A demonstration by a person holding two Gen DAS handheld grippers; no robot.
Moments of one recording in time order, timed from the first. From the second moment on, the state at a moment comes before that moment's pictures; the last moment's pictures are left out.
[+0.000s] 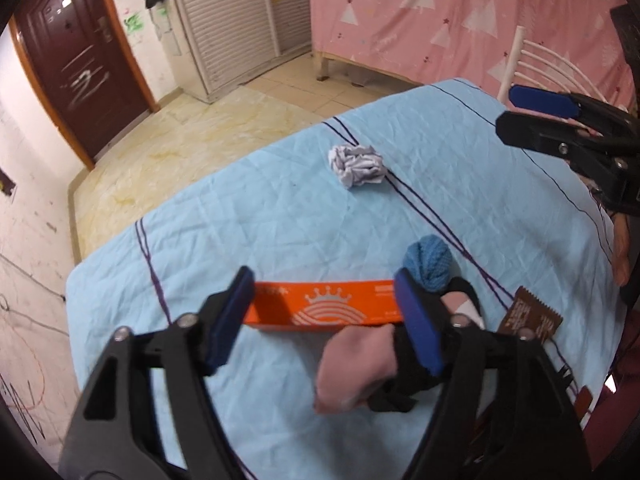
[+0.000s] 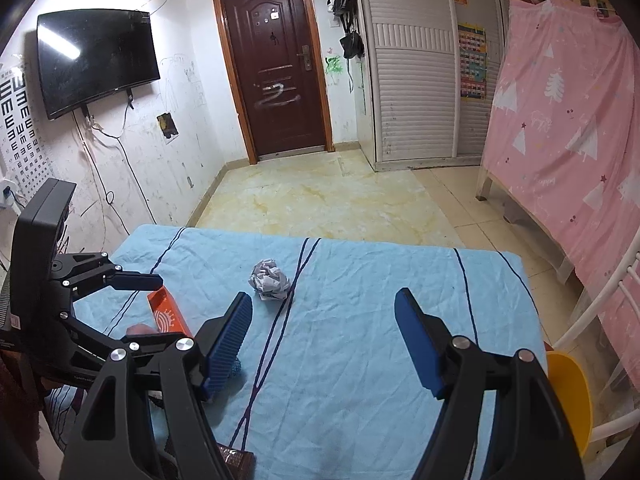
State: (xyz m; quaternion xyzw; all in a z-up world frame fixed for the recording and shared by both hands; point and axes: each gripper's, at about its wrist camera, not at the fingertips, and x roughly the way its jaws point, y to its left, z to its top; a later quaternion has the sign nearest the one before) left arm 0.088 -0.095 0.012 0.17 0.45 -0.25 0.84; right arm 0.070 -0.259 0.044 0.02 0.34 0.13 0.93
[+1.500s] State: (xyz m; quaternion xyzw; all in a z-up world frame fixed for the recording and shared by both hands) left arm 0.093 -0.096 -0.003 0.14 0.45 -0.32 0.82; right arm 0.166 -0.183 0.001 -0.05 0.43 0.16 0.89
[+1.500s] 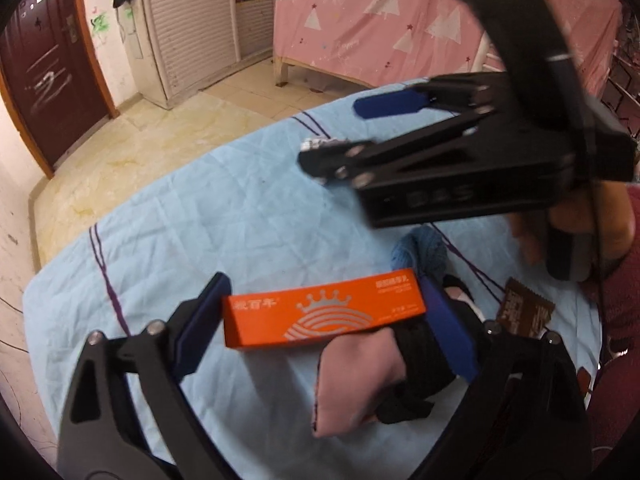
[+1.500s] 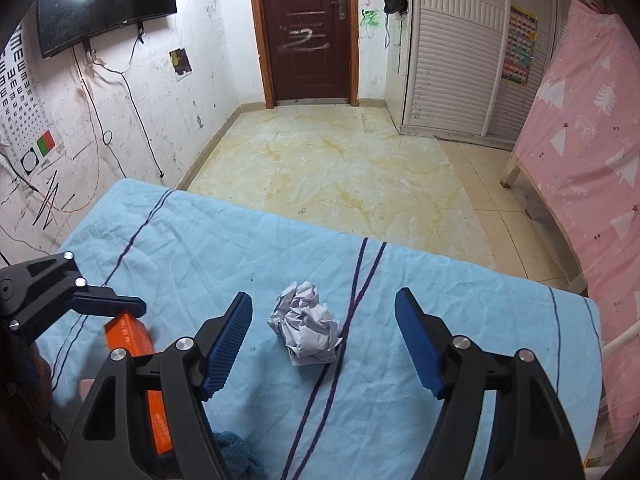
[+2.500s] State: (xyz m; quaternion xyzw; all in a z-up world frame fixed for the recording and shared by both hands) left arm 0.067 -0.052 0.060 0.11 0.39 -0.25 0.88; right arm 0.135 -0.202 0.020 -0.03 0.39 0.15 0.91
